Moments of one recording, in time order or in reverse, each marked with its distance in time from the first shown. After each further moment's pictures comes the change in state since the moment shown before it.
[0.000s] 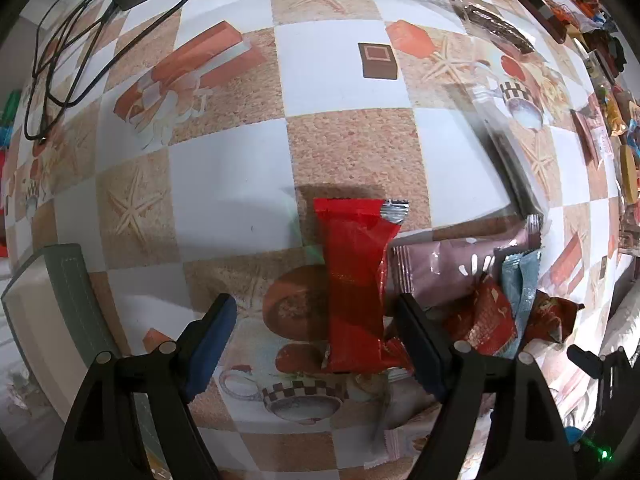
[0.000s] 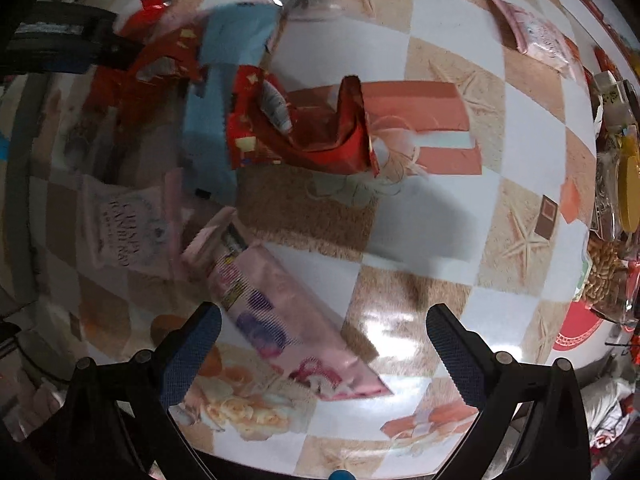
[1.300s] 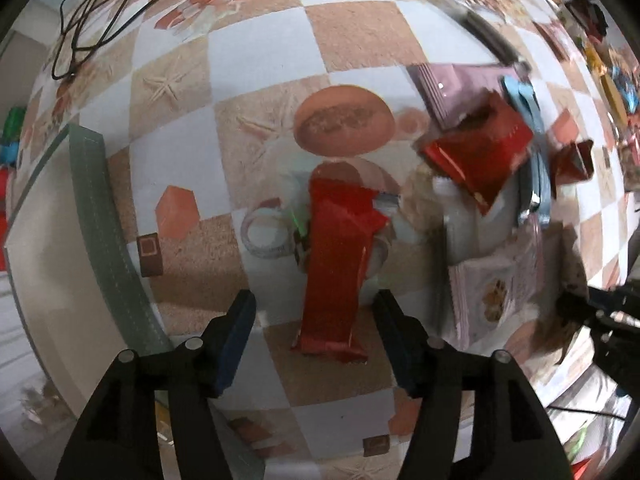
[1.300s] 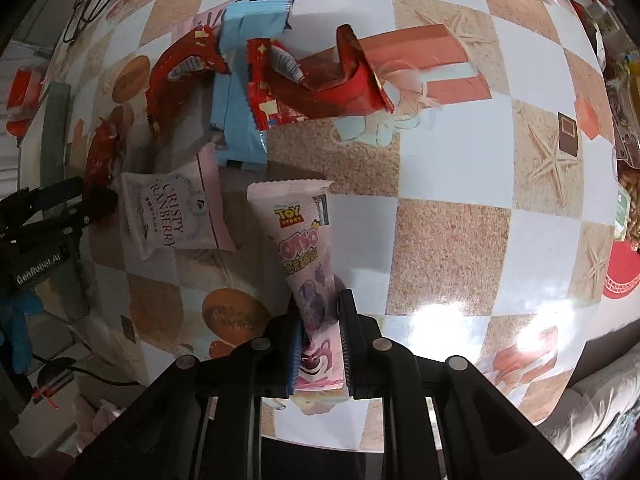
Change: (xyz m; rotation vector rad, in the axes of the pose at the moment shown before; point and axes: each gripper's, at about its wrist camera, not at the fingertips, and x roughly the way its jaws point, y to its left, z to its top) left arm 0.003 0.003 -0.124 0.087 -0.013 0.027; right arm -0.032 -0.045 0.019 0.168 0.027 0.187
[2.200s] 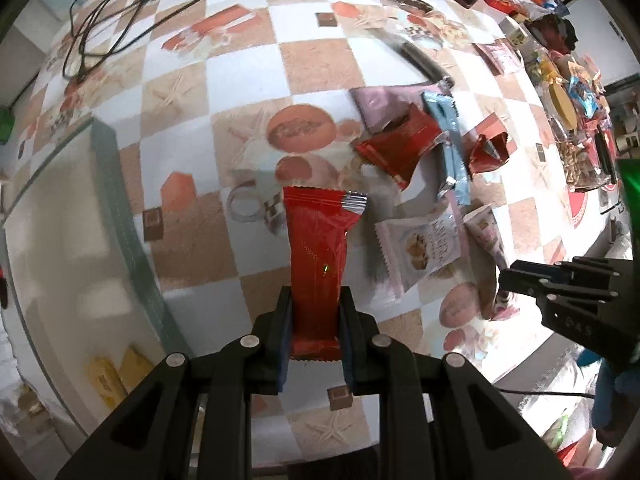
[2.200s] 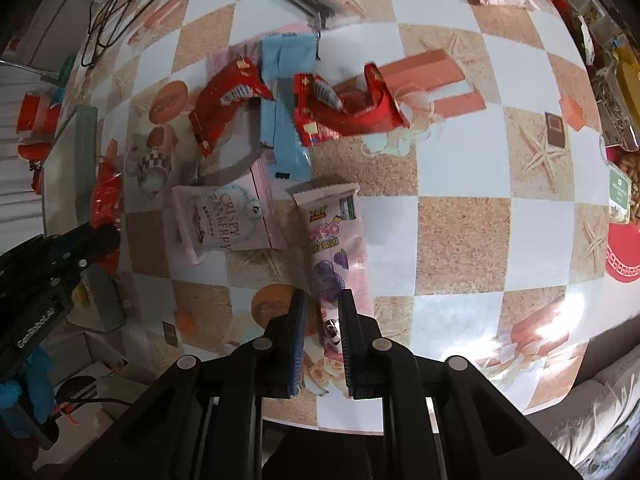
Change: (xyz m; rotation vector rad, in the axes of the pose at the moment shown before) left arm -0.063 -0.013 -0.060 0.003 -0.068 -0.141; right arm -0.006 0.021 -0.013 0.058 -0.057 0.053
